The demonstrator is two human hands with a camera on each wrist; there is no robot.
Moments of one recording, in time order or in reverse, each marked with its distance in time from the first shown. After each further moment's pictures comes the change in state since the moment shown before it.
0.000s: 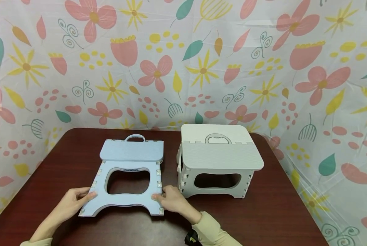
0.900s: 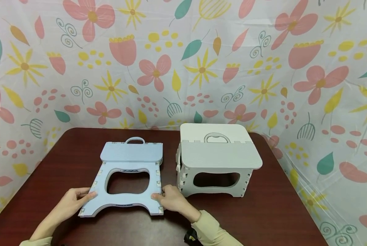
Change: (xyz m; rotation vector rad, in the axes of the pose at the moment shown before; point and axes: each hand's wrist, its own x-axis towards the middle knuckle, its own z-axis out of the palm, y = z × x) left_hand 0.002 -0.001 0.000 0.026 -0.021 -0.027; right_hand 0.000 0.002 -0.001 -0.008 -0.019 0.036
